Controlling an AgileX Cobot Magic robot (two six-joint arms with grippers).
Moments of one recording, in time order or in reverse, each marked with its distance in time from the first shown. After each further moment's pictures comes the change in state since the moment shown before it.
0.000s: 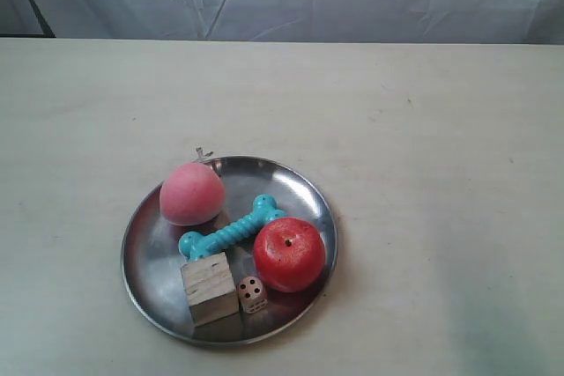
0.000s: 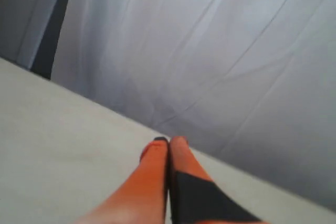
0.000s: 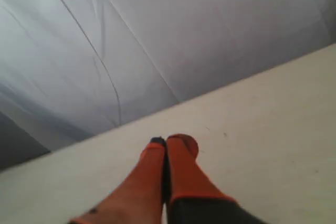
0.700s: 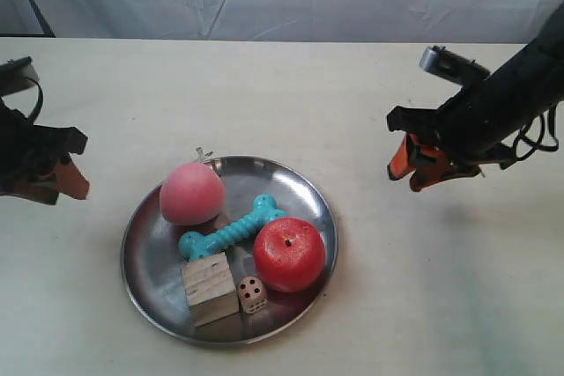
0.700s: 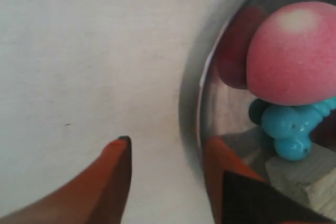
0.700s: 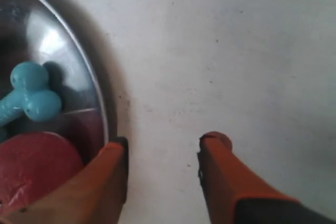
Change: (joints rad) left arm 0.000 1.189 -0.519 0.109 0.753 0.281; right arm 0.007 1.335 -0.685 0.344 0.712 -0.570
